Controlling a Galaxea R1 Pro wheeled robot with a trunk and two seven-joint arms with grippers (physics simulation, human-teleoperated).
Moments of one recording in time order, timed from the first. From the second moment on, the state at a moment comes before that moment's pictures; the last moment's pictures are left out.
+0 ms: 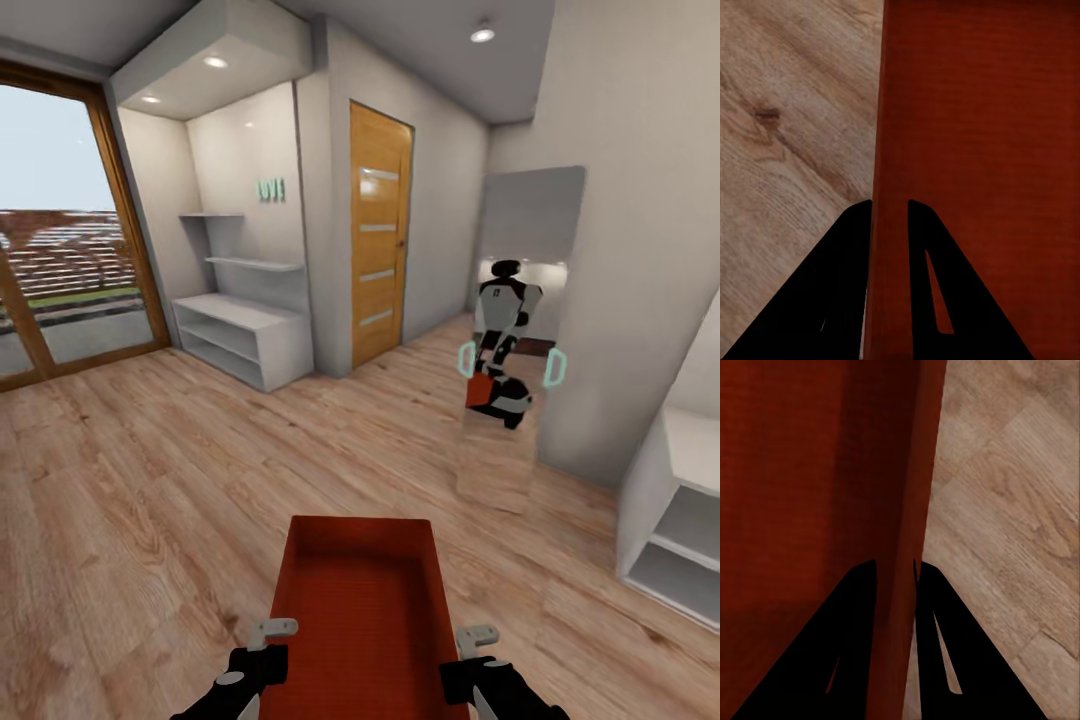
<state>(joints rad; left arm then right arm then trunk) -0.49 -0.10 -0.01 -0.23 0.02 -0.06 0.10 -0.44 0.05 0.08 -0.42 0.03 0.29 0.00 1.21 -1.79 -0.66</state>
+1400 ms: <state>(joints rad) -0.49 -0.10 -0.01 -0.23 0.02 -0.06 0.10 -0.44 0.05 0.08 -0.42 0.03 0.29 0.00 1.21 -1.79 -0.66</state>
